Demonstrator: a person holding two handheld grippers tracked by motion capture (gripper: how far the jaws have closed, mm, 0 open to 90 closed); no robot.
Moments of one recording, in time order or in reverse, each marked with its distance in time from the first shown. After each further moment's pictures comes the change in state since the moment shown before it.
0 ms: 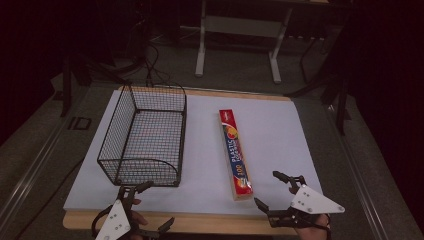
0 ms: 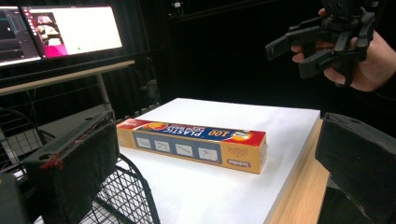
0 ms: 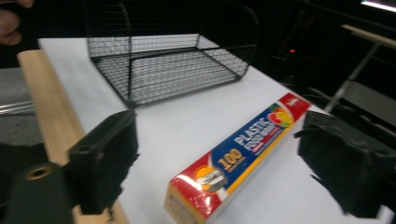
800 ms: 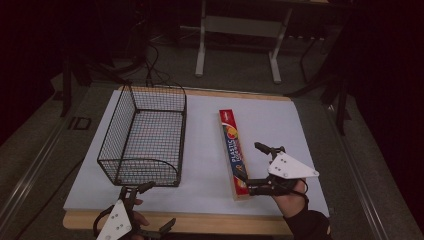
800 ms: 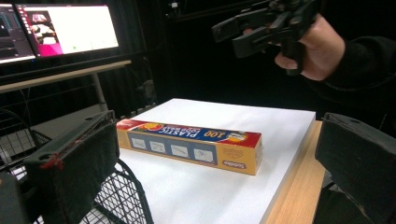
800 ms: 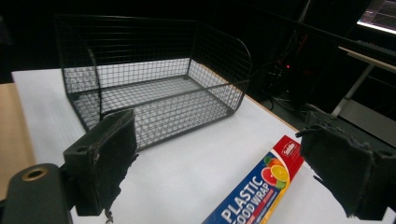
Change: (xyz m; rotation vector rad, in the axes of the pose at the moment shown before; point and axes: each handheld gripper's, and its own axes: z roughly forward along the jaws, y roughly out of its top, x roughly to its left) left arm -0.002 0.000 0.002 -0.005 -0.011 -0.013; right arm -0.018 0.051 0.063 -0.043 -0.006 -0.007
